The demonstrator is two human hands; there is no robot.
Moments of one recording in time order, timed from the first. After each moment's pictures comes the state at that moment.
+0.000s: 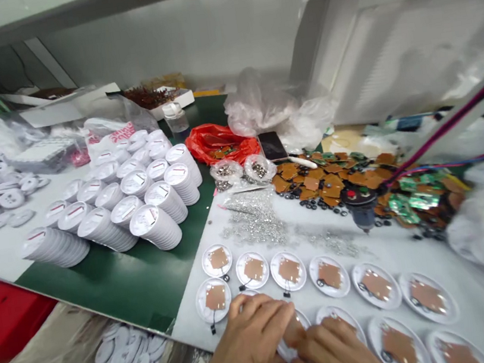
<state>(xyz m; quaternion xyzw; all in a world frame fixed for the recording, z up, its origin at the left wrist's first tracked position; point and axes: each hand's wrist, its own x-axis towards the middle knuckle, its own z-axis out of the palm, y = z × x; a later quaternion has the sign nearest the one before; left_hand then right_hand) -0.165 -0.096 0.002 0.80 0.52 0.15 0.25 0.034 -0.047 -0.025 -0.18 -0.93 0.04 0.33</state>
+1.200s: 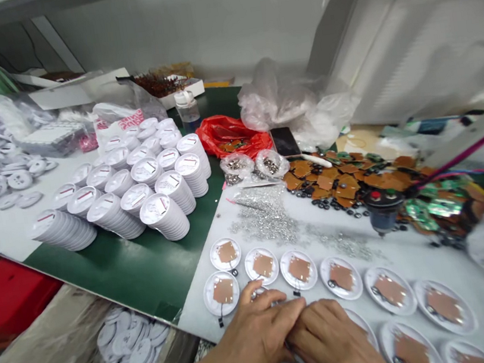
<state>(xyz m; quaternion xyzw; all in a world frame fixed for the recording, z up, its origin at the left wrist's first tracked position) -0.170 -0.091 -0.017 0.80 0.50 0.19 0.27 0.019 -0.036 -0.026 -0.19 -0.94 0.14 0.26</state>
